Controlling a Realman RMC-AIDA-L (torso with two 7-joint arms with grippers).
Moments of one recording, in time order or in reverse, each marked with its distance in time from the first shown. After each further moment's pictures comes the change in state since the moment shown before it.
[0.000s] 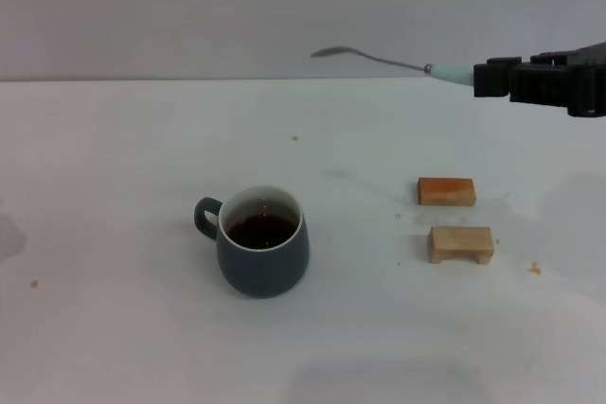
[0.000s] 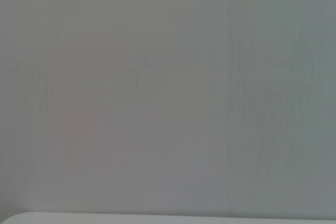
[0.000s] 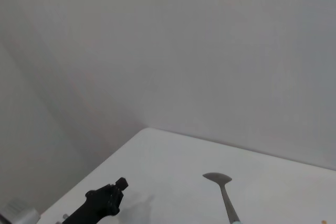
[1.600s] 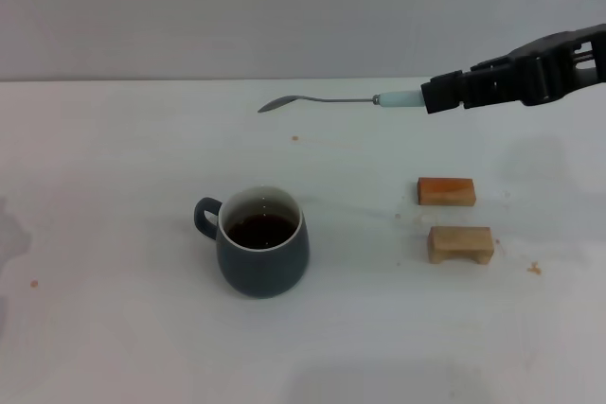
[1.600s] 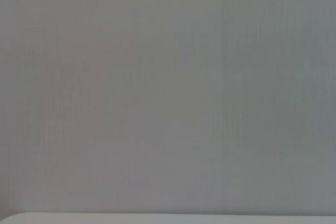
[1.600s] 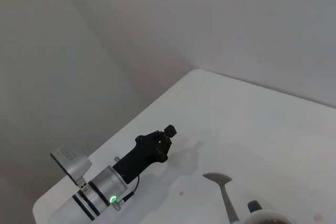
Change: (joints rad) left arm -0.004 -0.010 -0.003 0.000 0.000 -0.005 0.025; right arm 0.278 -0.148 -0.052 -0.341 0.065 0.084 -0.001
